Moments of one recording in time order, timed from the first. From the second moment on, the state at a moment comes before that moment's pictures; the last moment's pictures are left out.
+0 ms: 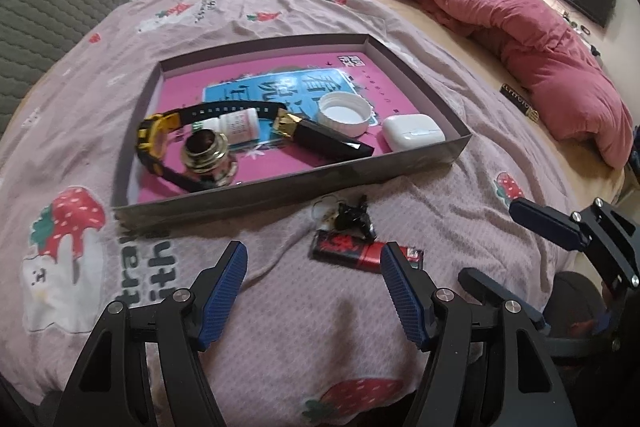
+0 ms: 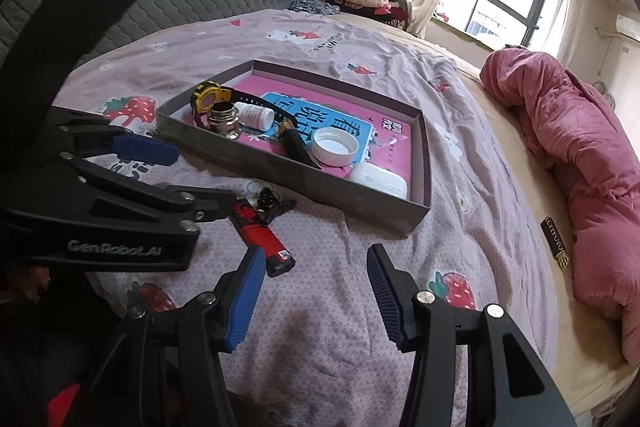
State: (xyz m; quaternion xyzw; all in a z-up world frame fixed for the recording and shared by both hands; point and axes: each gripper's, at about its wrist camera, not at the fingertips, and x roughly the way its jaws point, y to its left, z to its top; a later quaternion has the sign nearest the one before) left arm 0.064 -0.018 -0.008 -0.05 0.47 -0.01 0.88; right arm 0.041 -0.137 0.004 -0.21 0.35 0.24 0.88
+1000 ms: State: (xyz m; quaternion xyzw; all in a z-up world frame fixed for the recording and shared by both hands) left arm 0.124 -0.037 -0.054 -0.08 0.51 -0.04 0.85; right arm 0.071 -0.170 -0.009 -0.15 0.38 0.22 0.88
